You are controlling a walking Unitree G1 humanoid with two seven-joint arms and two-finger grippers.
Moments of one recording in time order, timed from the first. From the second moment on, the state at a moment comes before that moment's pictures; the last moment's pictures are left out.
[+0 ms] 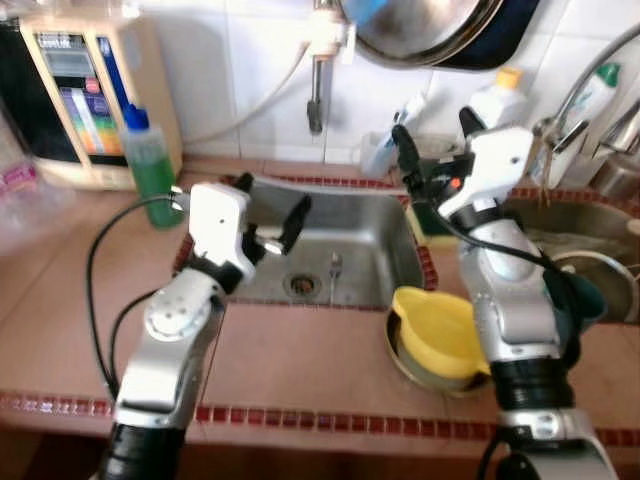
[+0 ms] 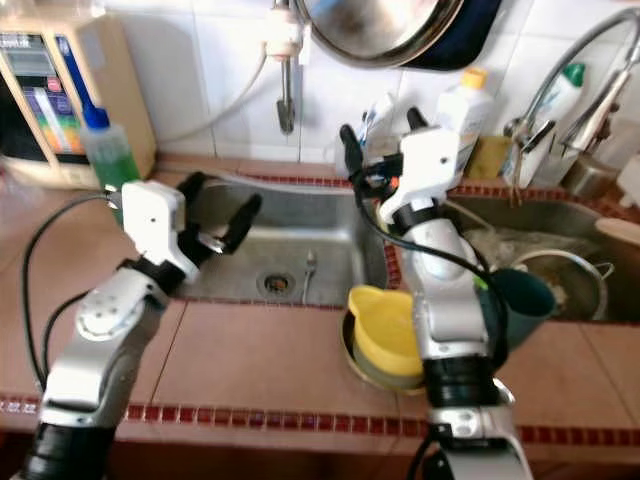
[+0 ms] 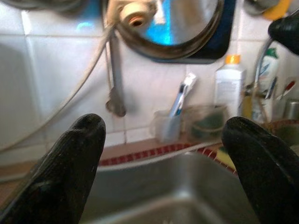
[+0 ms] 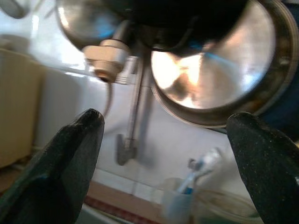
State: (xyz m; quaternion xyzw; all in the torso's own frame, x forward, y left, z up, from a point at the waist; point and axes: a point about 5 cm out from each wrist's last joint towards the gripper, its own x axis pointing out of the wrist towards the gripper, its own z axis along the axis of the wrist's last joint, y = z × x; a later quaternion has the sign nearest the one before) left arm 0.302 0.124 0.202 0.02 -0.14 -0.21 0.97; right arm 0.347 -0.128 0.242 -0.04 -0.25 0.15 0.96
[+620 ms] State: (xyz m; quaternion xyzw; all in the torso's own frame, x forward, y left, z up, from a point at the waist) left arm 0.302 0.132 0.201 0.02 -0.14 -0.20 0.97; right arm 0.347 -0.121 0.238 -0.04 -0.24 0.16 0.96
